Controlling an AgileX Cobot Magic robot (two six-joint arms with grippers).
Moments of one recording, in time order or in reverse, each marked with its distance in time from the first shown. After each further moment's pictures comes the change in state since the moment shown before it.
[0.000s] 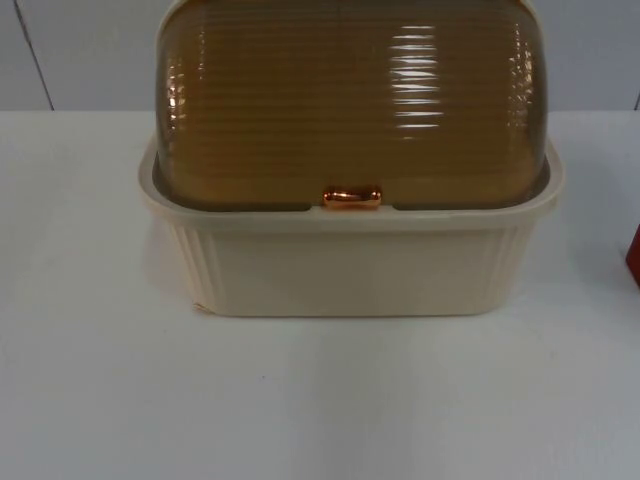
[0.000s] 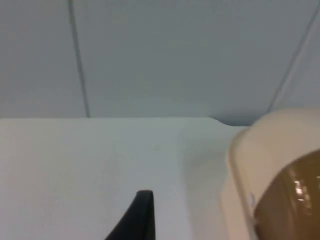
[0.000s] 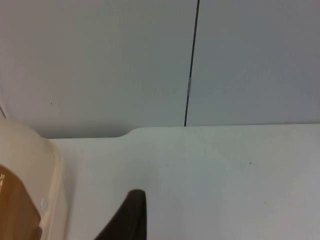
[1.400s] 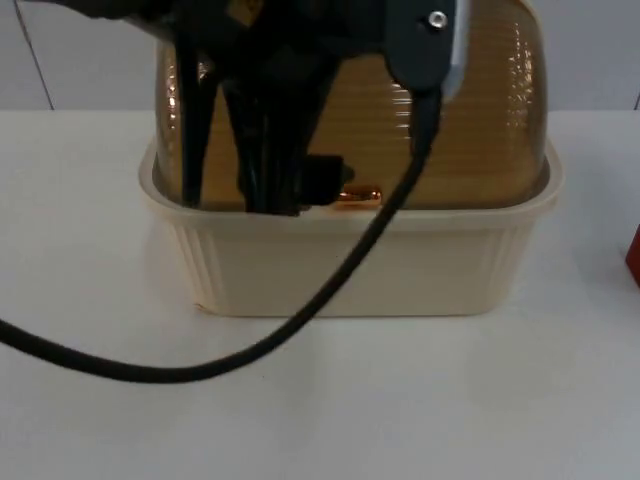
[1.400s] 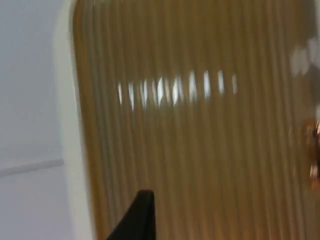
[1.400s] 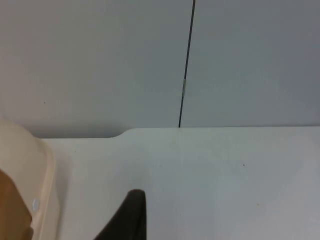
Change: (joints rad) right arm 0.000 0.002 0.000 -0.022 0.000 0.000; left arm -0.824 0.471 -0.002 1.029 -0.116 0.220
